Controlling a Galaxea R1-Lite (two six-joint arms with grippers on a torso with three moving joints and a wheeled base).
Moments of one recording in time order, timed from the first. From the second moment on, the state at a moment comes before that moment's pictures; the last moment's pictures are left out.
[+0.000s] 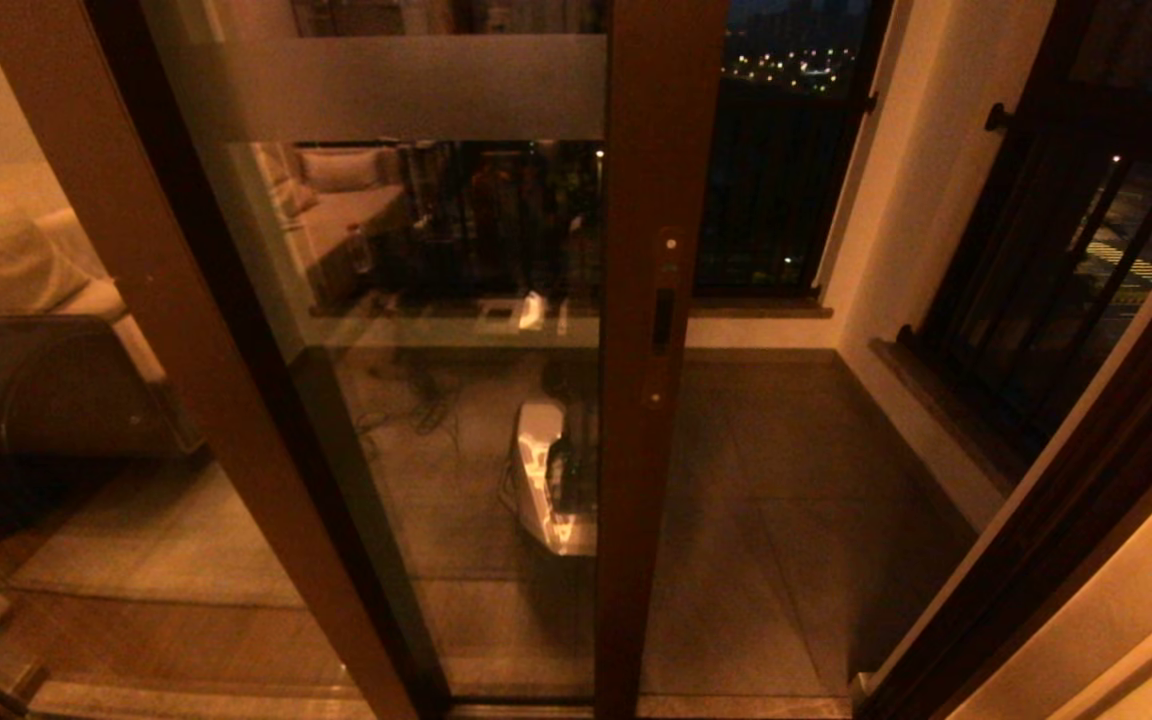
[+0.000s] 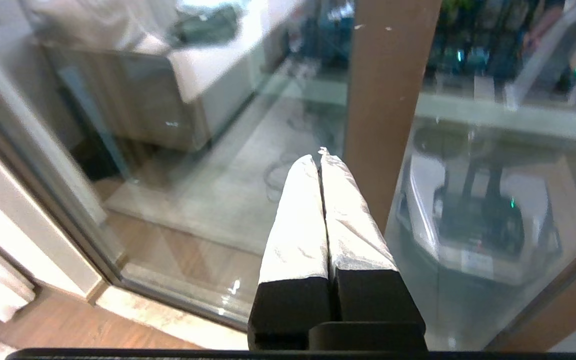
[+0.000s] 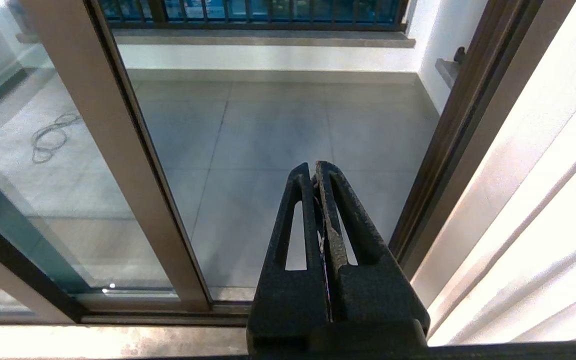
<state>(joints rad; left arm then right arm) -0.03 0.46 -0.76 0.24 0.33 0.04 0.00 0.00 0.00 0.01 0.03 -0.04</state>
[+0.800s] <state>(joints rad) 0.00 0.01 -0.14 0.26 0.00 0.09 0.00 0.00 0.00 0.01 0.03 -0.04</state>
